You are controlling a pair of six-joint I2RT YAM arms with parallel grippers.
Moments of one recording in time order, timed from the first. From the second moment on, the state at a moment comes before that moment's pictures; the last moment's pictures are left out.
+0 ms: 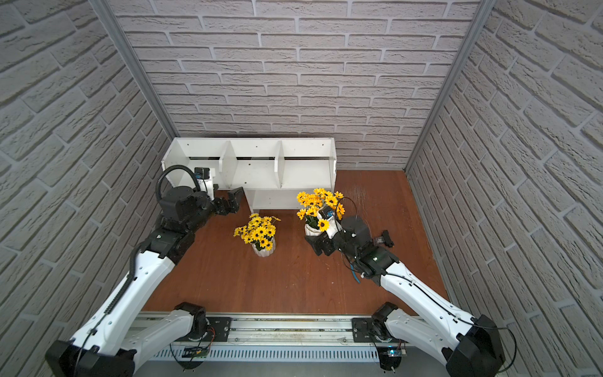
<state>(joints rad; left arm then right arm) -0.27 0.98 0.97 -0.22 0.09 -0.15 0.56 0.97 0.65 -0.14 -0.13 -0.02</state>
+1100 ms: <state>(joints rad) -0.27 0.98 0.95 -0.21 0.10 -0.15 0.70 1.59 0.43 0.56 0.01 0.04</state>
